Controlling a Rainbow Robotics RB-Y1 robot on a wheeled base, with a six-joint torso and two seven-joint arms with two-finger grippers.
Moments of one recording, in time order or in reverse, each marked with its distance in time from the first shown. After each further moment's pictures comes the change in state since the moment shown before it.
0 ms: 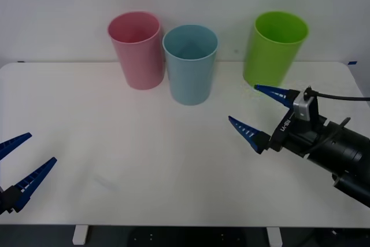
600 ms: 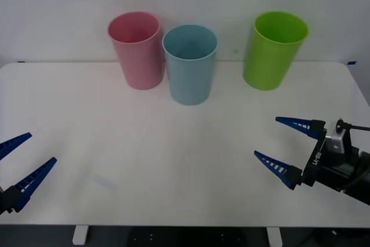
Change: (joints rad) right arm 0.155 -0.002 -0.169 -0.003 -0.006 -0.235 -0.004; left arm 0.000 0.000 0.000 0.000 0.000 0.000 0.000
